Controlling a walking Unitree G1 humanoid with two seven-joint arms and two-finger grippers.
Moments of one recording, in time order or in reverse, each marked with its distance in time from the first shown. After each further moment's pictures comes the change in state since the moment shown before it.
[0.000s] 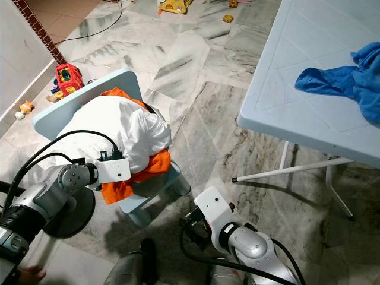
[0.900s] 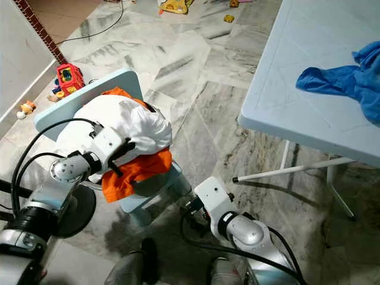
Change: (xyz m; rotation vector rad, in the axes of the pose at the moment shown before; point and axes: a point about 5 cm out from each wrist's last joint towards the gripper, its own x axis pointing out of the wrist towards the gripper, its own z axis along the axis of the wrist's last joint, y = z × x) left arm -0.005 0.028 0.024 -0.789 -0.424 0.292; right arm 0.016 -0.015 0.012 -0.029 -0.043 -0.036
